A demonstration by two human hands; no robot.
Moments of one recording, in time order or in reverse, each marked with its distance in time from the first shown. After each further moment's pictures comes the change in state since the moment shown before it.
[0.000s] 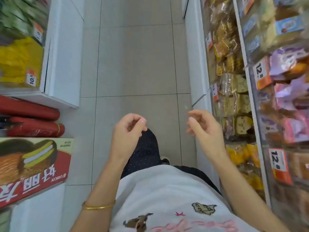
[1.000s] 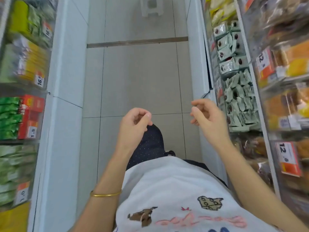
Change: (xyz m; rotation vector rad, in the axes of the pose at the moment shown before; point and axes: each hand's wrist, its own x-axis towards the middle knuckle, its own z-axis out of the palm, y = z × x) left_hand 0.898 0.383 0.036 -0.016 -0.019 -0.011; right_hand 0.953 -0.252 0.041 -0.019 -0.008 -0.025
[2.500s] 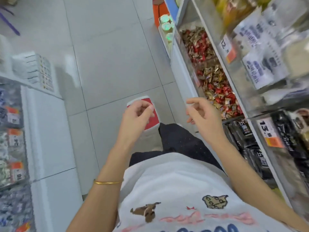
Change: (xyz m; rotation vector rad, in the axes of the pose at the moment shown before) left_hand 1.266 0.572 0.099 0.183 -0.249 0.066; right_hand 1.296 -0.291 -0.001 -0.001 0.208 0.068
